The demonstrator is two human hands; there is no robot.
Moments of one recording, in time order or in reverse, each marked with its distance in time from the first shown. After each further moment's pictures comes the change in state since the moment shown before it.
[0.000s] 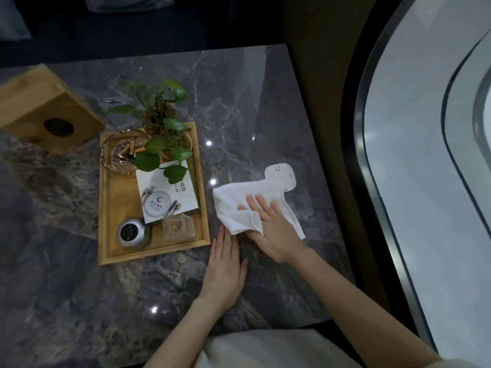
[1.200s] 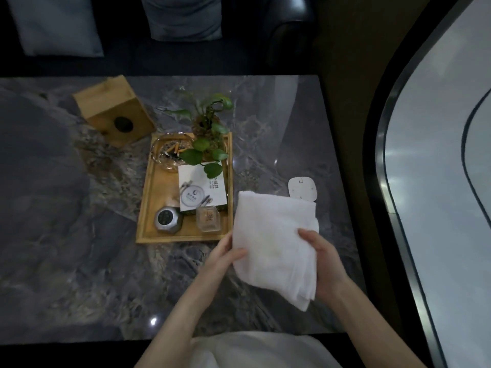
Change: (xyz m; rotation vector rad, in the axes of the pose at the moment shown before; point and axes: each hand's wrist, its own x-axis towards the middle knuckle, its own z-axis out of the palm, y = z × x) left_hand -0.032 0.002 -0.093 -1.454 -0.148 -0.473; right_hand -0.075 -0.059 -0.048 1.852 -0.109 0.490
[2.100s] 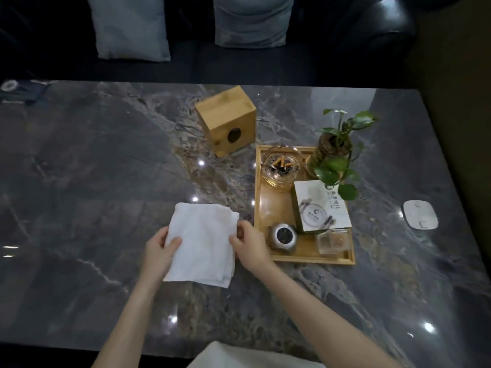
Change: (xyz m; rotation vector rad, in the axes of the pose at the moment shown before) left_hand -0.026 0.038 -0.338 0.351 0.646 0.183; right_hand 0.204 0.171 0.235 -1.272 0.204 -0.332
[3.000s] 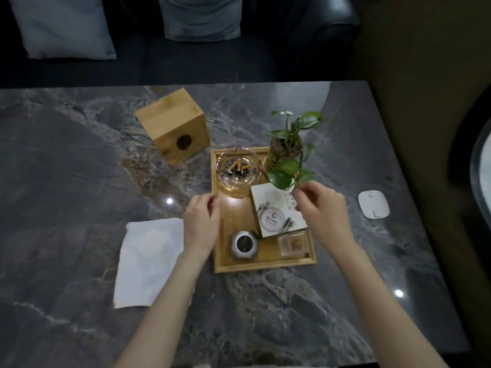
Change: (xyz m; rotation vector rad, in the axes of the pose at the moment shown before) left_hand 0.008 0.103 0.141 0.320 -0.006 0.422; right_hand -0.025 0.000 -0.188 -0.244 0.542 -0.105
